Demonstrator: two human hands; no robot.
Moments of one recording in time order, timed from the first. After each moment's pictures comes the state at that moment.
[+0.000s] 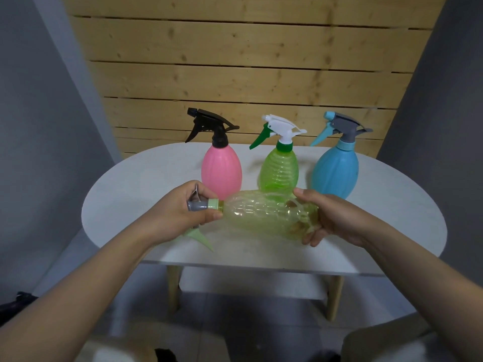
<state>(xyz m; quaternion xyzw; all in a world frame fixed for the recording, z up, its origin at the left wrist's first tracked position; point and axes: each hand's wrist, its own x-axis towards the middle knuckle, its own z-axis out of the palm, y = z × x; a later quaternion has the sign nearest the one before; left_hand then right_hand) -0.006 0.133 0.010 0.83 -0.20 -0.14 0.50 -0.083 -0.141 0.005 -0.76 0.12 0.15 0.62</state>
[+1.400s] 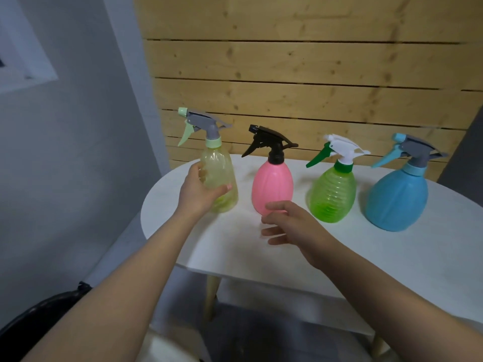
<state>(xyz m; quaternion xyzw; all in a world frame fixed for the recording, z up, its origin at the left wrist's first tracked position) 0.075 0.171 -0.005 0.84 0.00 0.06 0.54 -0.028 -0.007 -0.001 -0.73 0.12 0.09 0.67</state>
